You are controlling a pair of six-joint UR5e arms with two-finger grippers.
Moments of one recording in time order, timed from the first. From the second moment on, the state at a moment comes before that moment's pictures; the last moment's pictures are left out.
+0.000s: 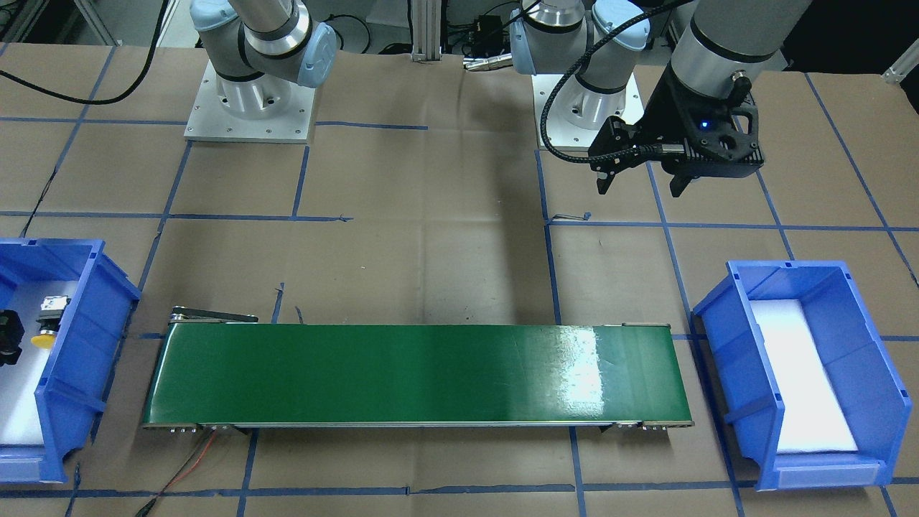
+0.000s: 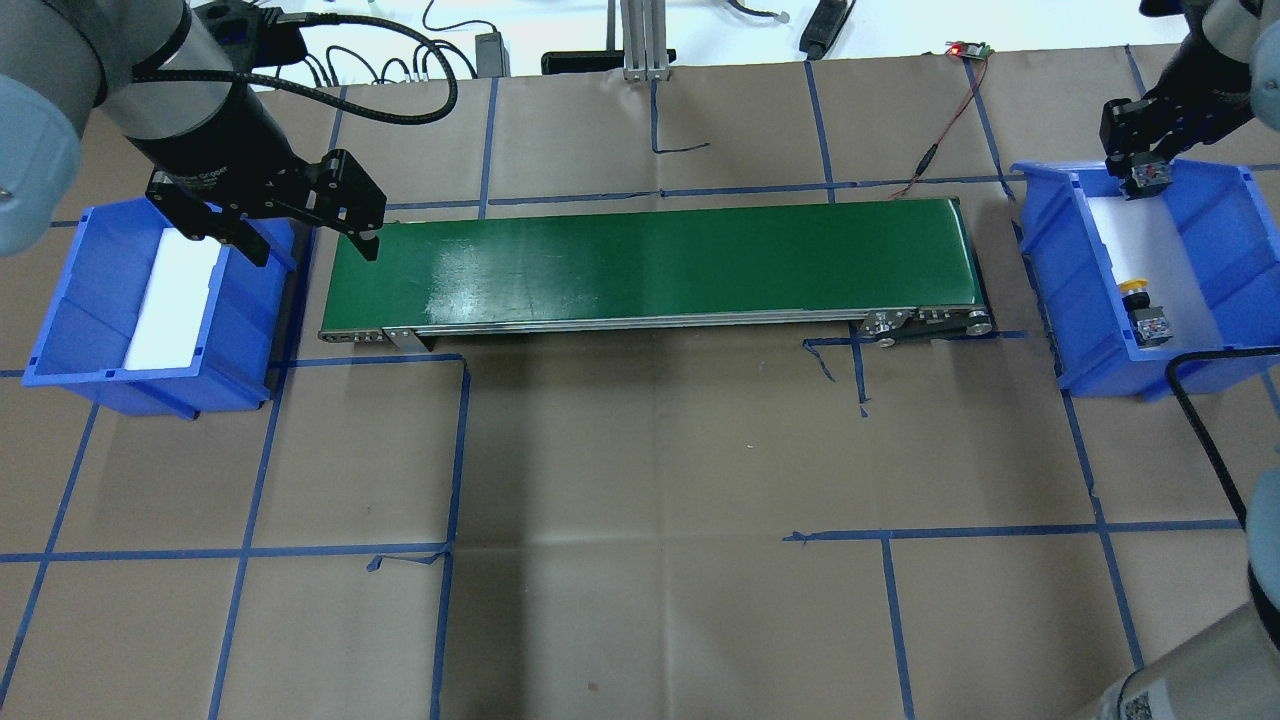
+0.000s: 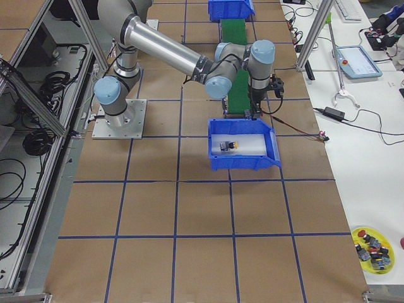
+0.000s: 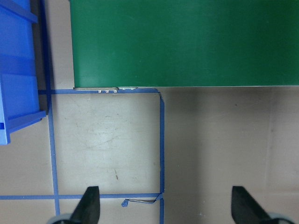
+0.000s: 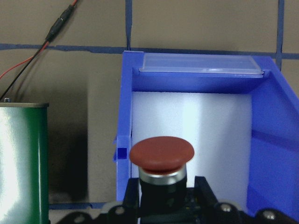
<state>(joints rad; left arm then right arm) -1.51 -1.55 -1.60 -1.56 1.55 0.06 1.17 -1.18 1.46 -1.97 -1.61 -0.44</state>
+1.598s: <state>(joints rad) -1.51 -1.55 -1.60 -1.56 1.55 0.06 1.11 -0.99 1.47 -1.98 -1.67 -0.54</state>
